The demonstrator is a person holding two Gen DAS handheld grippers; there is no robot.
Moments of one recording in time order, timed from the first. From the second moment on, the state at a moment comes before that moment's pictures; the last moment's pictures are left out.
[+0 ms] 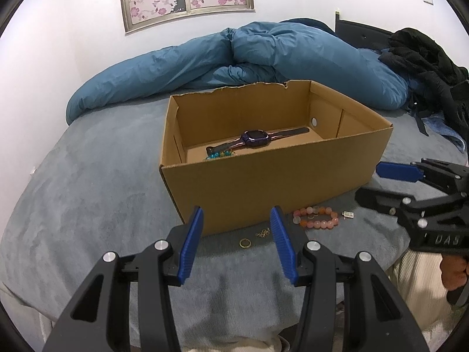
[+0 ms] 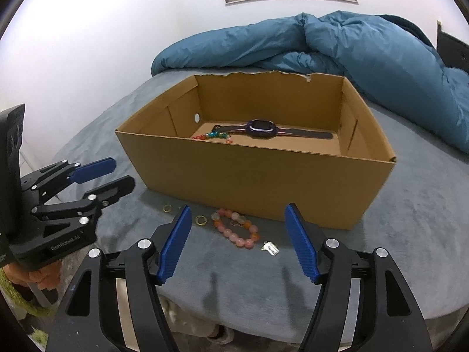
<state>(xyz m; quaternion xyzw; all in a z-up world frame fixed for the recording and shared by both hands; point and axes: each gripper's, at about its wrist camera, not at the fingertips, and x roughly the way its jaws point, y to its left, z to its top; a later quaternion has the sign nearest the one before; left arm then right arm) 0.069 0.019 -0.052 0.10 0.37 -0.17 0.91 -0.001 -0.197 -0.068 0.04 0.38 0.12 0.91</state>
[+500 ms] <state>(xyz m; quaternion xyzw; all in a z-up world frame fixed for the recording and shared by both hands) 0.059 0.024 -0.089 0.09 0.36 -0.22 0.90 -0.011 -0.220 -0.087 0.03 0.38 0.12 0.92</state>
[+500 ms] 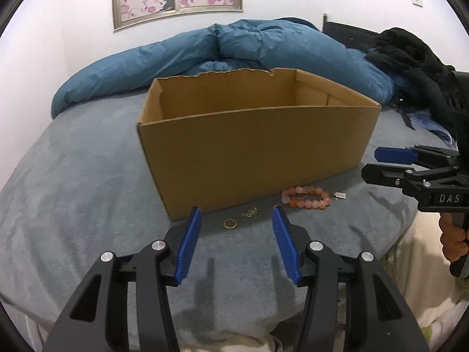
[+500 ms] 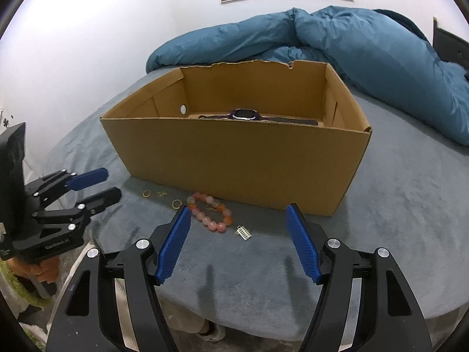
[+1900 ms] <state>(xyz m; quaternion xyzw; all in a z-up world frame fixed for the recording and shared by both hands) 0.106 0.015 -0.143 0.17 0.40 -0.31 0.85 0.026 -0.224 -0.128 -0.10 0.43 0.25 0.86</state>
